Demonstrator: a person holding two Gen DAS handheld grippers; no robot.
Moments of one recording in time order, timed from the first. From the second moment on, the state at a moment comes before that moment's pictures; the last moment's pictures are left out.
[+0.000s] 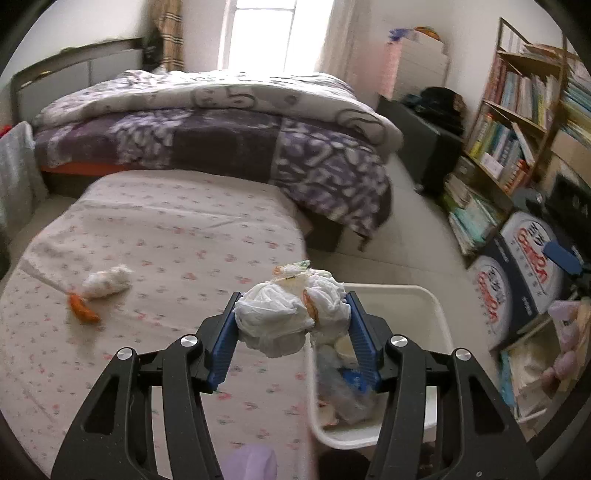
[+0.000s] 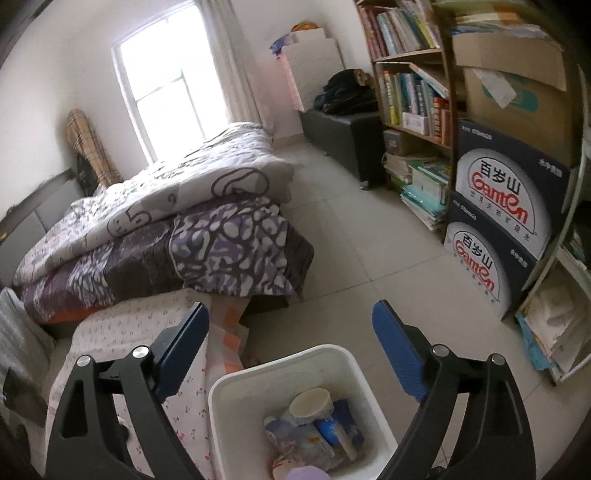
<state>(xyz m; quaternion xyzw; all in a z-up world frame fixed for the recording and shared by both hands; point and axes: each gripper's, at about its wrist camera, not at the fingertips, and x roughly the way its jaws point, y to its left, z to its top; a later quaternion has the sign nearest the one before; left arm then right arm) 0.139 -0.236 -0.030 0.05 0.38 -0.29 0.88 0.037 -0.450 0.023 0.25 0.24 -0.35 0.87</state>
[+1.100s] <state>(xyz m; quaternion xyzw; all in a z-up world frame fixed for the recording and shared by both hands) 0.317 -0.057 -0.131 -0.05 0.54 0.03 0.84 0.133 -0.373 0.001 0.24 0.32 -0.24 0.88</state>
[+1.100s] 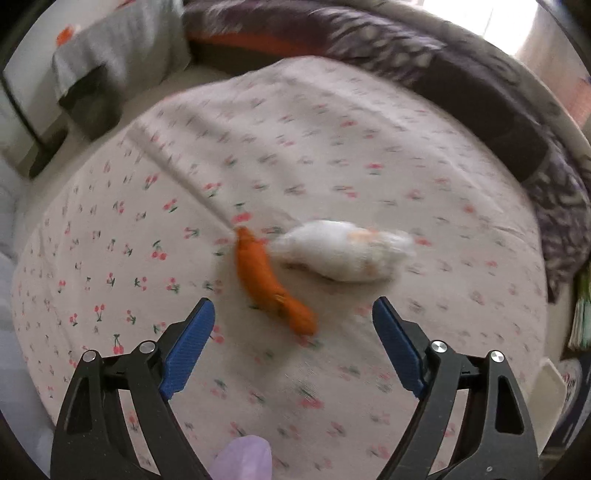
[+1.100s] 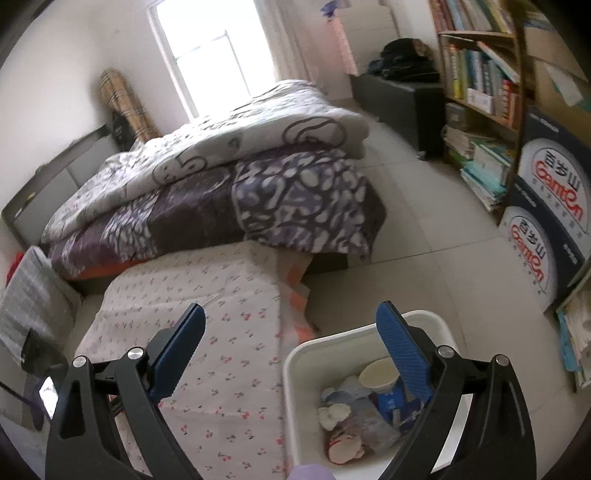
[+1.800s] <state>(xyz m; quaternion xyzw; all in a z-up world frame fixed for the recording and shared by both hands) 0.294 0.036 -0.092 -0.05 0.53 -0.06 0.84 0.251 -0.190 -0.071 0.00 0.45 -0.05 0.89</state>
